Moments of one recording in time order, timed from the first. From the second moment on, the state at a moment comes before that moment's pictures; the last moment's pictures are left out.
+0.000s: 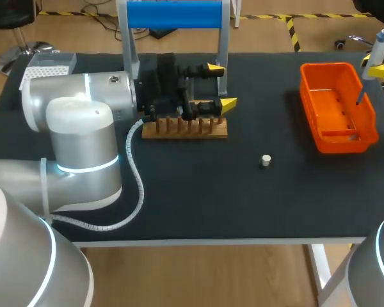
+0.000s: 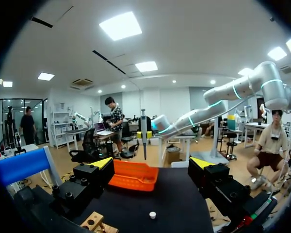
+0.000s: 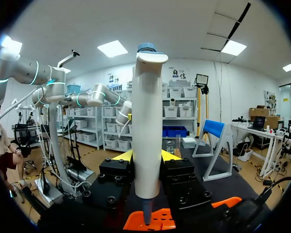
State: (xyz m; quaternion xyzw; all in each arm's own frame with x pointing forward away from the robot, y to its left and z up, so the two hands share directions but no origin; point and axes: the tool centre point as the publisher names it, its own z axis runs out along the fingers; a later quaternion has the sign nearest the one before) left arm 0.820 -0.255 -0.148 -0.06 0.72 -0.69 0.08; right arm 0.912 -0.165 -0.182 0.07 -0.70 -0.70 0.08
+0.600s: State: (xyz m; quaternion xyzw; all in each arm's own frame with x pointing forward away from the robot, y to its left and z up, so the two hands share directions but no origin) left arm 0.820 -0.255 -0.147 -0.06 0.72 -0.68 0.08; right arm 0.842 -0.097 -0.168 0.13 -0.70 -0.70 0.10
